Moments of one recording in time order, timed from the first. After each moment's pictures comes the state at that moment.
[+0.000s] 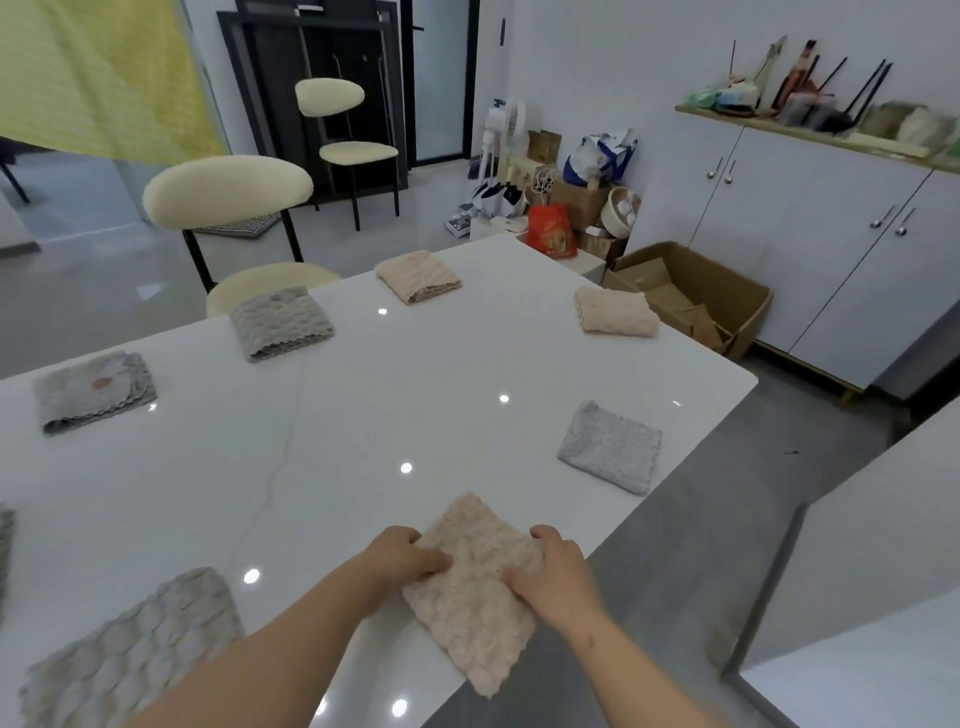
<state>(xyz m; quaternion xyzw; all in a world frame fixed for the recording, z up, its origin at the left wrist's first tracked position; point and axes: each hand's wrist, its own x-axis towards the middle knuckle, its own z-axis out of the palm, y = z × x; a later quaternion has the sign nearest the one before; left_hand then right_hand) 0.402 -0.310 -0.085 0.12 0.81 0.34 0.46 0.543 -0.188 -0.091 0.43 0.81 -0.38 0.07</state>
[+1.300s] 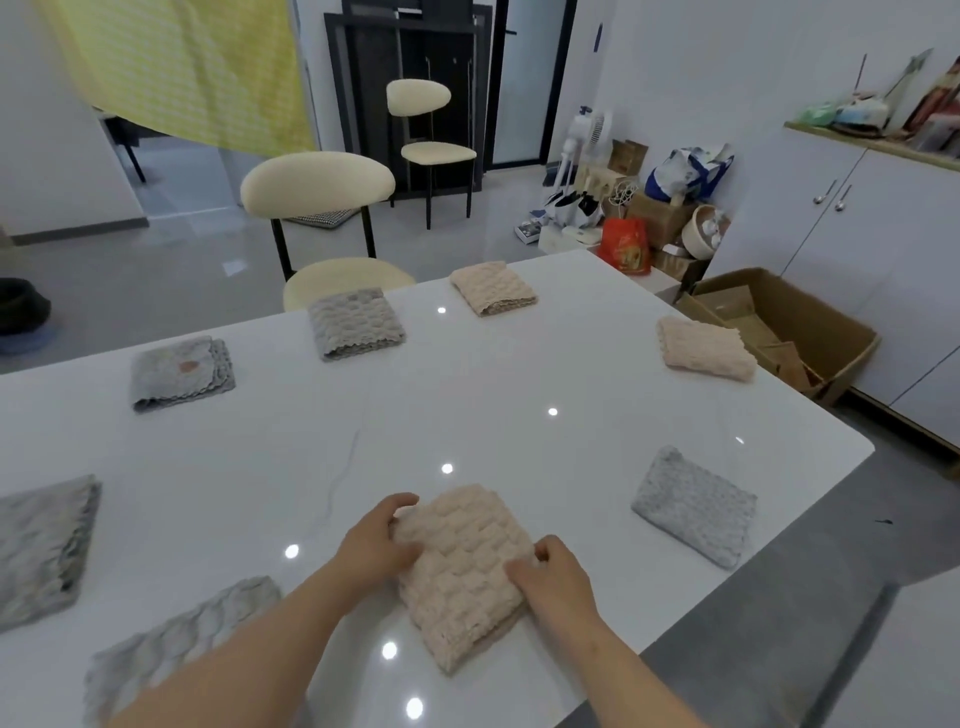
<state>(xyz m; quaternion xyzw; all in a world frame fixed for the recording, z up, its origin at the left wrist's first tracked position) 0.333 -0.354 -0.097 0.13 0.83 0.43 0.34 0.467 -0.201 -0.091 0.40 0.73 -0.56 0.02</state>
